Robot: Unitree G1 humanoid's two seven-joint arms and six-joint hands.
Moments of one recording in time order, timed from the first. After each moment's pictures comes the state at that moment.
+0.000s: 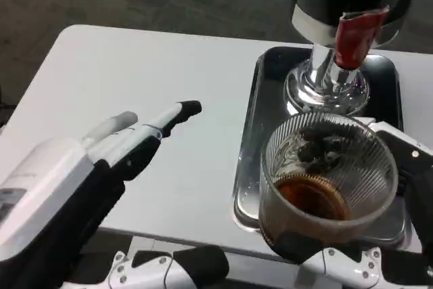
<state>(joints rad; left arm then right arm) 0.32 0.46 0.39 -1.02 0.20 -0.04 -0.47 0.36 -0.13 0.07 -0.83 -0.25 -0.21 0.09</state>
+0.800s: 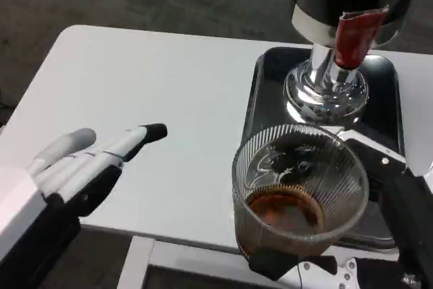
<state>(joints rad) 0.56 0.42 0.65 -1.02 0.09 -0.27 -0.47 0.35 -0.14 0.13 -0.83 -0.28 -0.21 0.10</state>
